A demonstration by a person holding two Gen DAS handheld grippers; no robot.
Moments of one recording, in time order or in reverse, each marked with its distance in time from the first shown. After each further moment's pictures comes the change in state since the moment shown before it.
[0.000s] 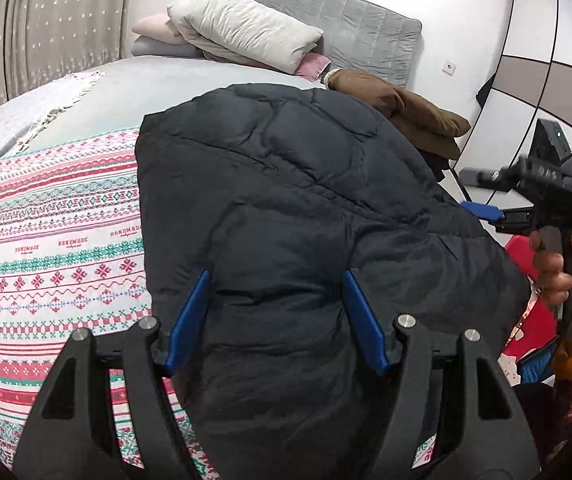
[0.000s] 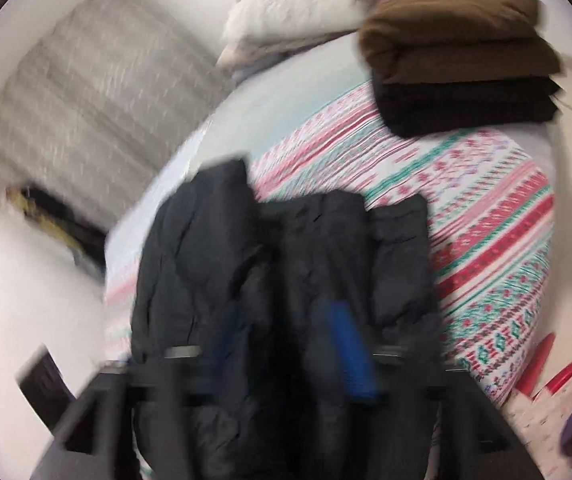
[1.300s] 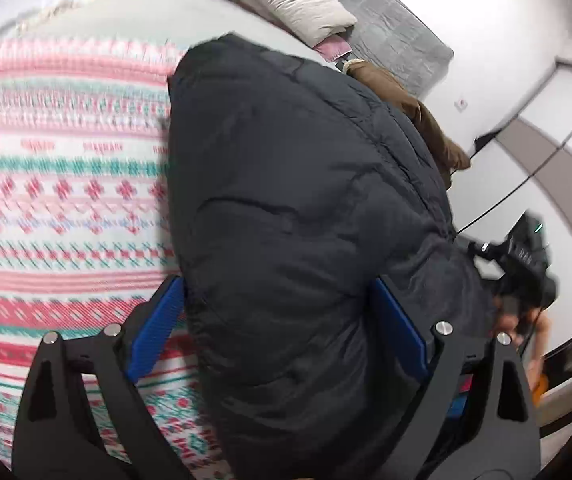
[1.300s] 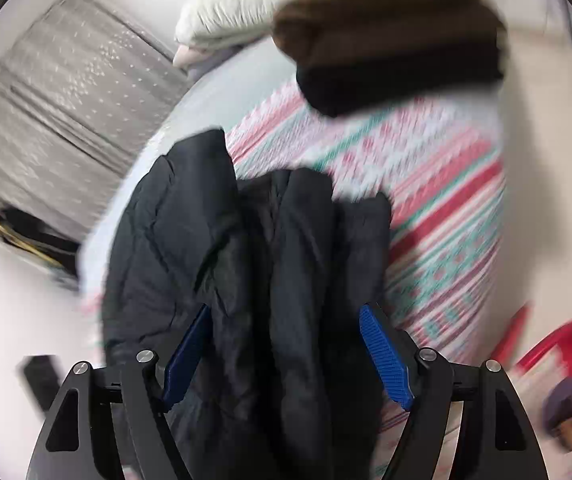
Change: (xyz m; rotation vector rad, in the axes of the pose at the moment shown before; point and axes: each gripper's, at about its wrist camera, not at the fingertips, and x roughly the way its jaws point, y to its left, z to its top) left arm 0.051 0.037 -0.006 -0.356 0.146 -0.194; right arm 0.007 -0.062 0.017 0.106 0.114 -0.050
